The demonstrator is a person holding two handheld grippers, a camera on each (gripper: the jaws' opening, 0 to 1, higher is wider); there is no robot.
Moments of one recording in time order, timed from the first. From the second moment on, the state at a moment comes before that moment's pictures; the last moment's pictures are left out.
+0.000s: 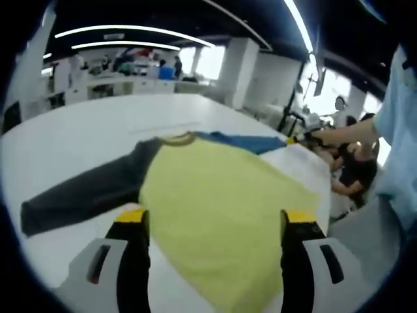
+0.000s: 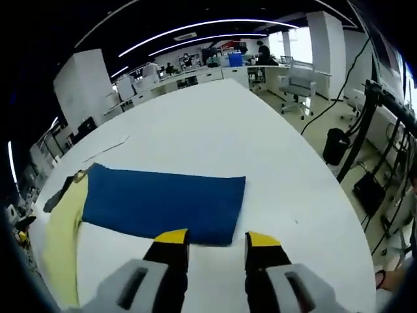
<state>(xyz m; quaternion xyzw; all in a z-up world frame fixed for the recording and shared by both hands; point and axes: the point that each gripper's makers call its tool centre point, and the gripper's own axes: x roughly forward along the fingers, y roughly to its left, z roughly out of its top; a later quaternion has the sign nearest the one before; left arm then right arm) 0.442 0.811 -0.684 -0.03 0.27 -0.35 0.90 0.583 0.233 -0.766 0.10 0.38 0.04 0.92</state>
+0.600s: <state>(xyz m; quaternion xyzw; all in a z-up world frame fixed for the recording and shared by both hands) 0.434 0.806 -0.697 -0.04 0.29 -0.34 0.89 0.583 0.239 -0.777 0.05 0.38 0.03 0.92</state>
